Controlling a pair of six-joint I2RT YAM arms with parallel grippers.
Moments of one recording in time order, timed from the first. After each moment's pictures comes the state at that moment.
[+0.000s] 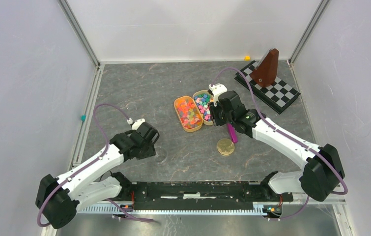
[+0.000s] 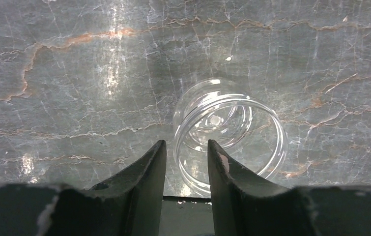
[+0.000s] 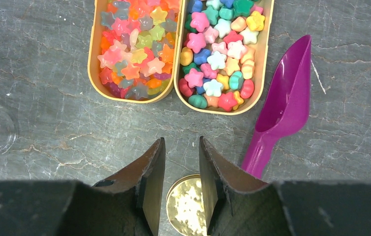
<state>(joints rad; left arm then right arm) -0.69 0.96 0.65 -0.87 -0.28 -0.88 0.67 1.32 0.98 -0.36 0.11 0.14</state>
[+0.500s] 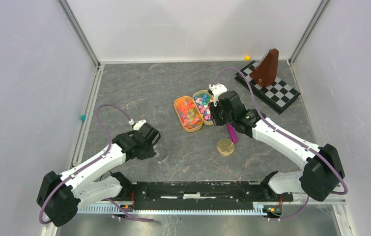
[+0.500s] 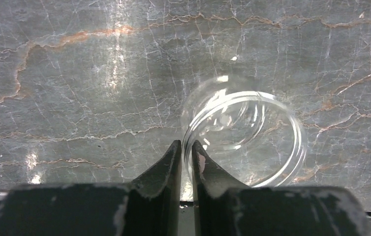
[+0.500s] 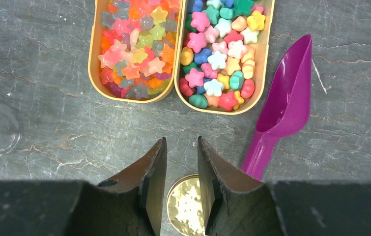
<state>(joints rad) -0.69 0.99 0.62 -0.83 -0.27 -0.88 0.67 1.32 0.98 -0.36 0.11 0.14</state>
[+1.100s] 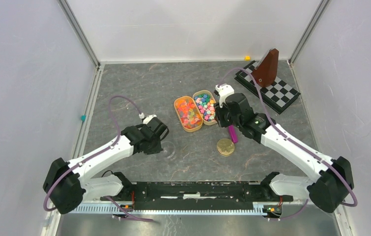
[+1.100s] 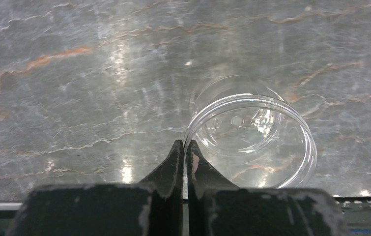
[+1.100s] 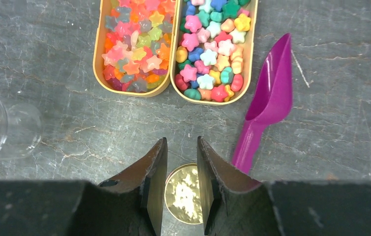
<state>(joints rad) -0.73 1.11 0.72 -0.81 -0.25 -0.83 0.67 1.22 0.95 -0.39 0.12 0.14</state>
